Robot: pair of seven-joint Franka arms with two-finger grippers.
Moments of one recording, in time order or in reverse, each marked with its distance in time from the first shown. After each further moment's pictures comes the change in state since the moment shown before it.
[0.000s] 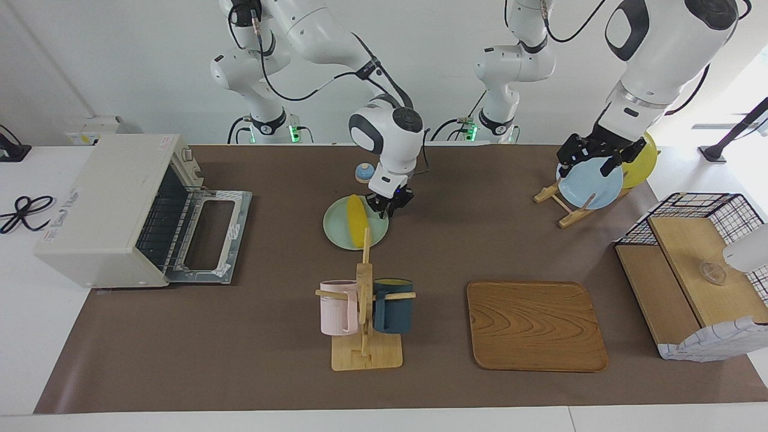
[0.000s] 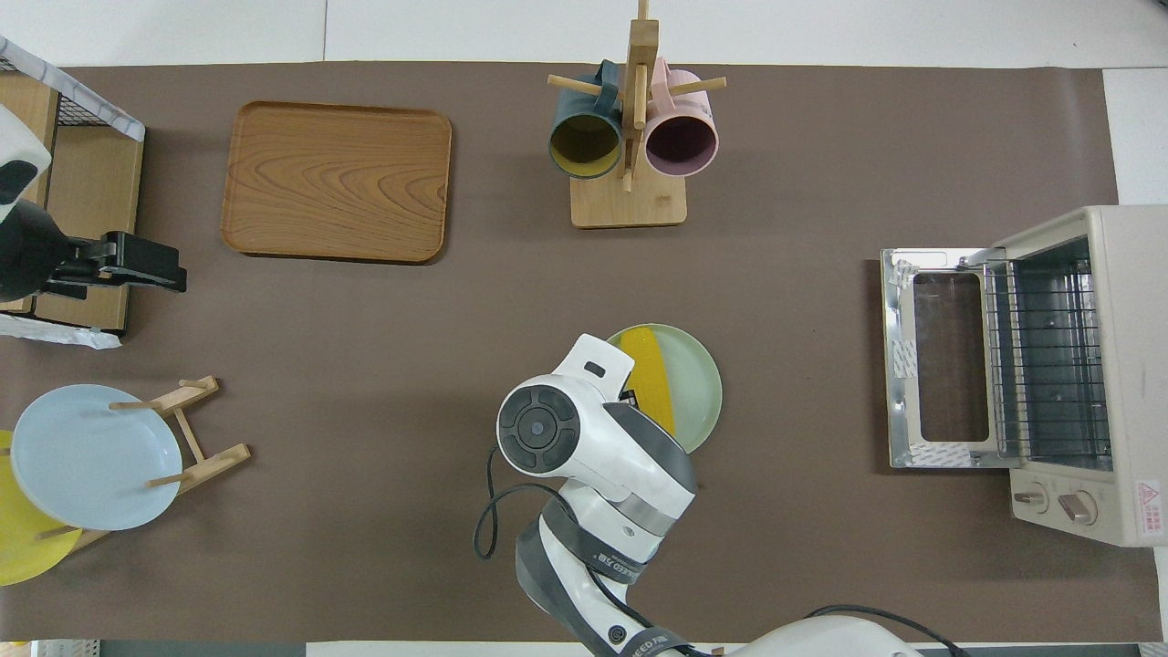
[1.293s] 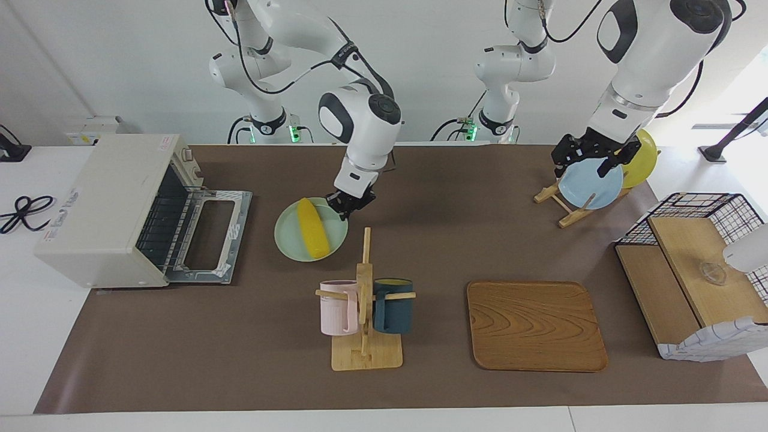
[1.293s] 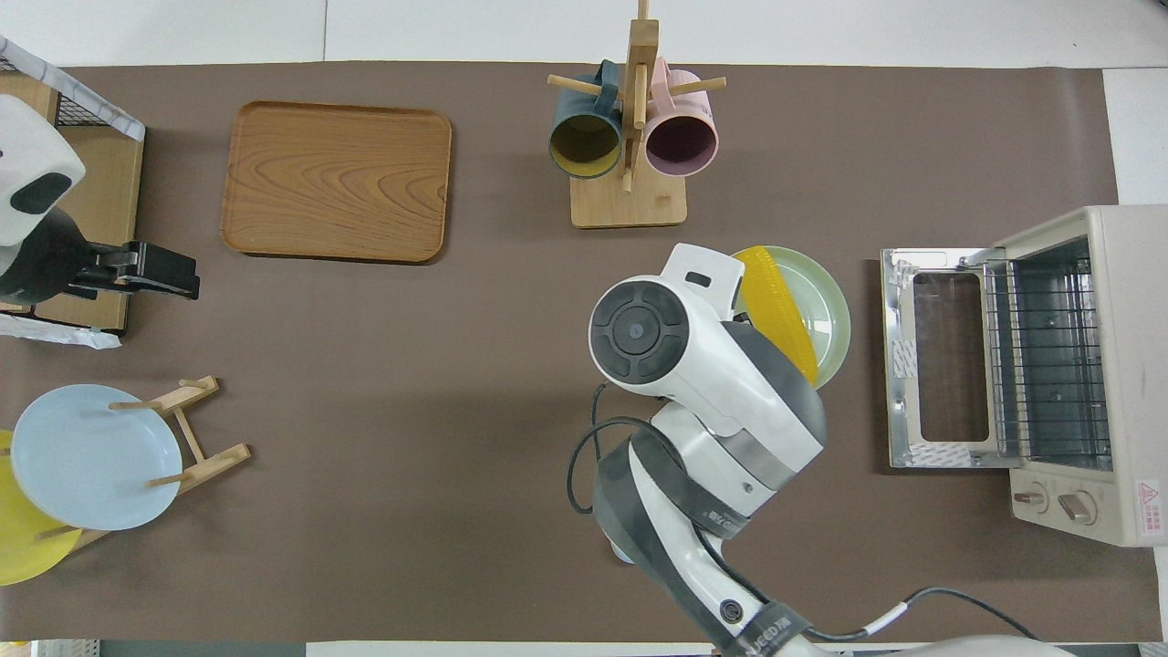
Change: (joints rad) left arm -0.013 0.000 -0.022 -0.005 0.035 -0.011 0.030; right arm -0.186 -0.165 -0.008 0.094 -0.134 -0.340 -0.315
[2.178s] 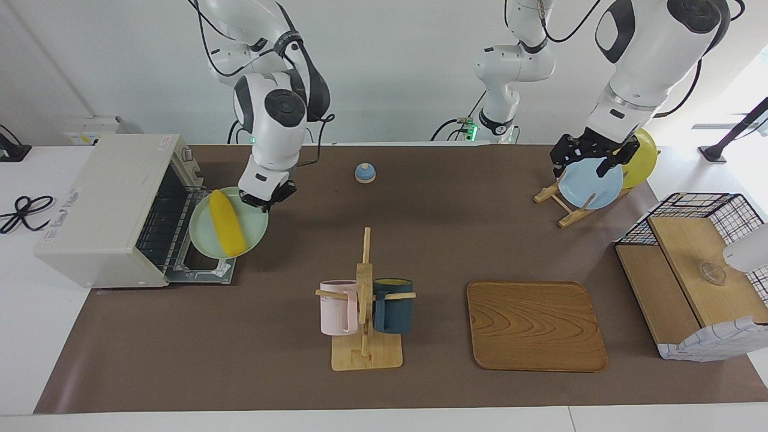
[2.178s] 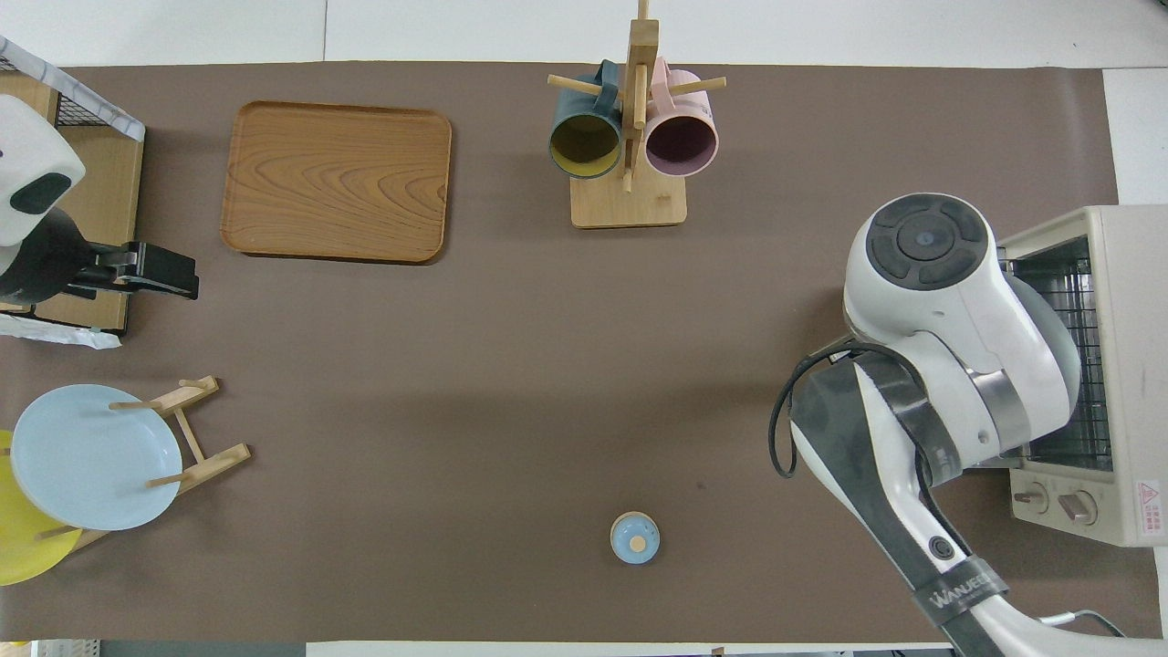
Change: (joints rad) left arm 0.001 0.000 0.002 0.000 0.002 0.000 0.000; right arm -0.315 -0.127 -0.003 -0.142 0.000 -0.054 -0.364
